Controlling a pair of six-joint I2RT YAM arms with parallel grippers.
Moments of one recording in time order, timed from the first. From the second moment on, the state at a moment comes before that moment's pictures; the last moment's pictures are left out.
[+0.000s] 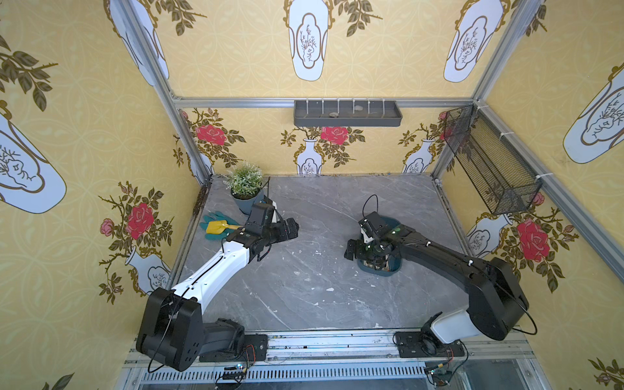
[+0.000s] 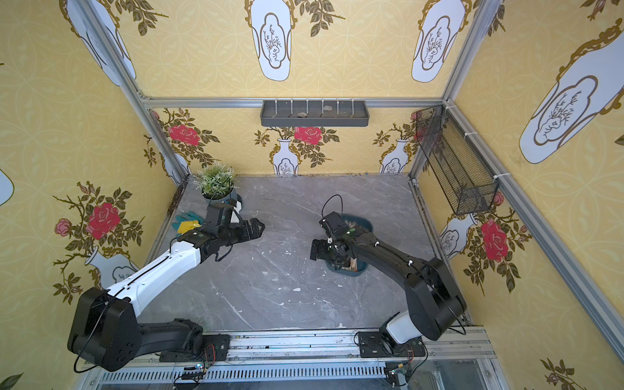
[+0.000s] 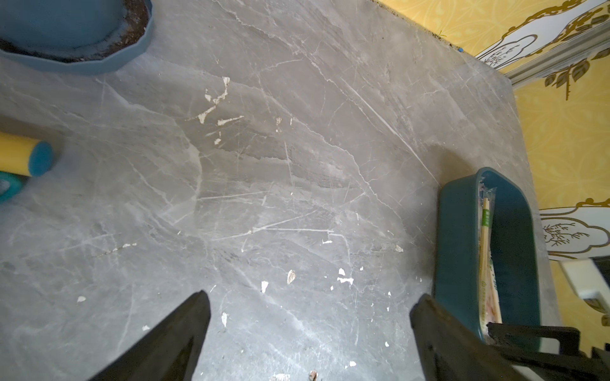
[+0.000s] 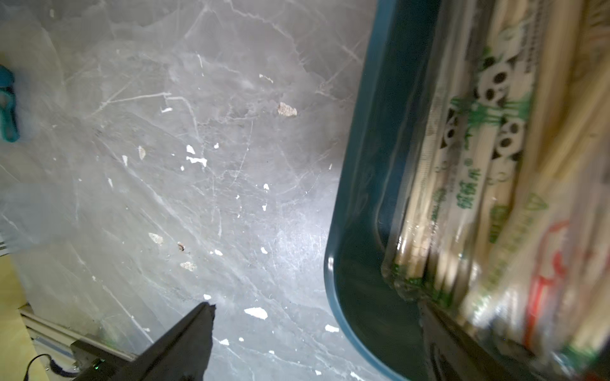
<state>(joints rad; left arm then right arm) -0.39 1.31 0.88 -0.34 0.13 -0.56 0.67 1.45 0.99 -0.70 -0.15 0.72</state>
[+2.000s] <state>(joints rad) -0.55 1.30 0.87 -0.32 0.15 -0.63 0.36 1.85 1.45 -0.65 -0.38 0.47</state>
